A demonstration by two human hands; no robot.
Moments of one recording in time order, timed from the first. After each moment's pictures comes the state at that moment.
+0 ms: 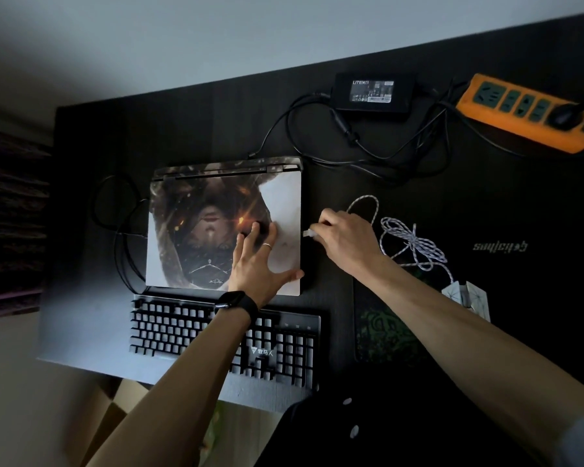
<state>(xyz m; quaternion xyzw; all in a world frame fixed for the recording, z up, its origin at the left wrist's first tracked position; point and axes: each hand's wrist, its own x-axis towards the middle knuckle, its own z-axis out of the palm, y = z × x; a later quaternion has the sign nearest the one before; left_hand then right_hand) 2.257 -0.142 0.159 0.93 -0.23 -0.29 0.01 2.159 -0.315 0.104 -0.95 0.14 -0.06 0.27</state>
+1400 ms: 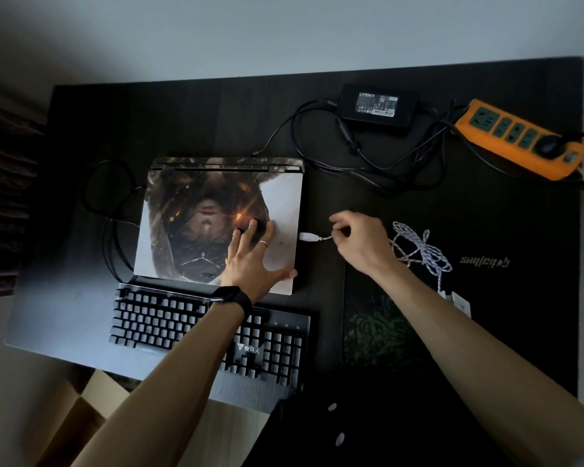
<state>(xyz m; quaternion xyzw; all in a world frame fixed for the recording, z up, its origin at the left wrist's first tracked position) 2.257 -0.137 0.156 0.93 -0.24 -0.29 0.03 2.143 -0.337 0.117 -0.82 0.32 0.00 0.47</state>
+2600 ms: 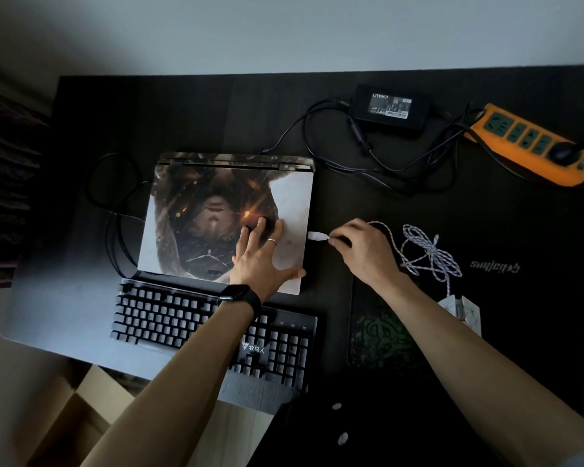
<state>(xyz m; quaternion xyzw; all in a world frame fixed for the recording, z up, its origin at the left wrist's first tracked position) 2.257 -0.137 0.153 0.93 -0.23 -0.29 0.04 2.138 -0.320 0.095 -0.89 0.23 -0.04 0.40</state>
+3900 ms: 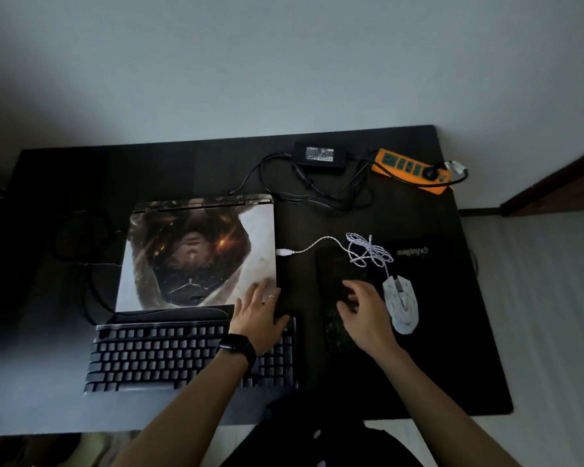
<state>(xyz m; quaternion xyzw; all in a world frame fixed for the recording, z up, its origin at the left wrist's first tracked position) 2.193 -0.091 0.166 0.85 -0.43 -0.29 -0.01 2.008 -0.241 0.161 -0.76 0.47 -0.05 0.45</state>
